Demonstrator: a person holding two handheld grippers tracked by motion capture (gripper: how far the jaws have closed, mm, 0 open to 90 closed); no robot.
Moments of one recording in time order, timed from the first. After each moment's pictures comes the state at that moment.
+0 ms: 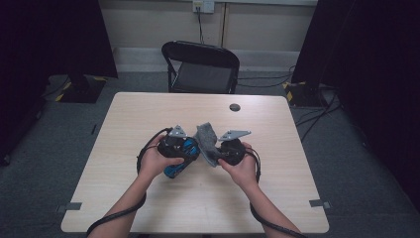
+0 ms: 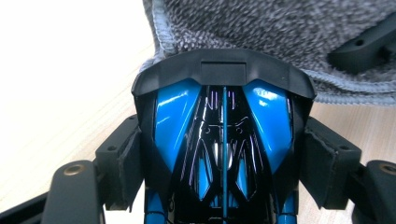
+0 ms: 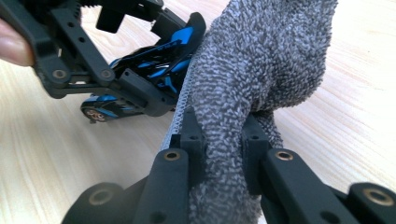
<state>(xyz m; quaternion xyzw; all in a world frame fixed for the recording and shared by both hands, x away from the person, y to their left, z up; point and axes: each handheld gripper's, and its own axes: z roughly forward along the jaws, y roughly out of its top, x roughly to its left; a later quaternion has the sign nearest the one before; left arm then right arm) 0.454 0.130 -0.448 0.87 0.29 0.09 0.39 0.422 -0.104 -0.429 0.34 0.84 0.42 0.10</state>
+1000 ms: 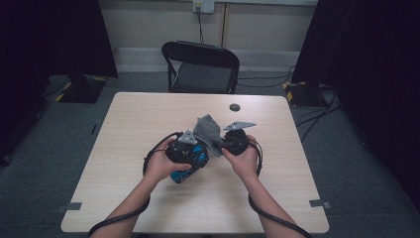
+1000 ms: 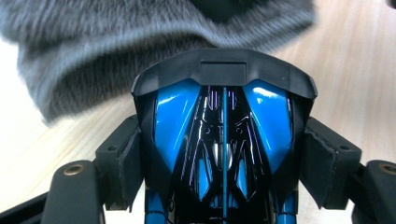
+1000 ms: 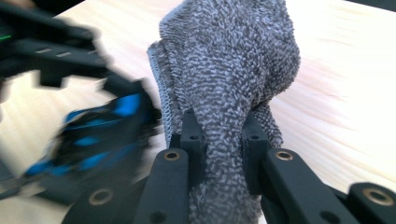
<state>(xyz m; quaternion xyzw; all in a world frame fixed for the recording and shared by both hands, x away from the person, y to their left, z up) 0.440 0.105 -0.445 0.89 0.25 0.08 0.38 0.445 -0.110 -0.421 0.39 0.81 0.42 0.13</state>
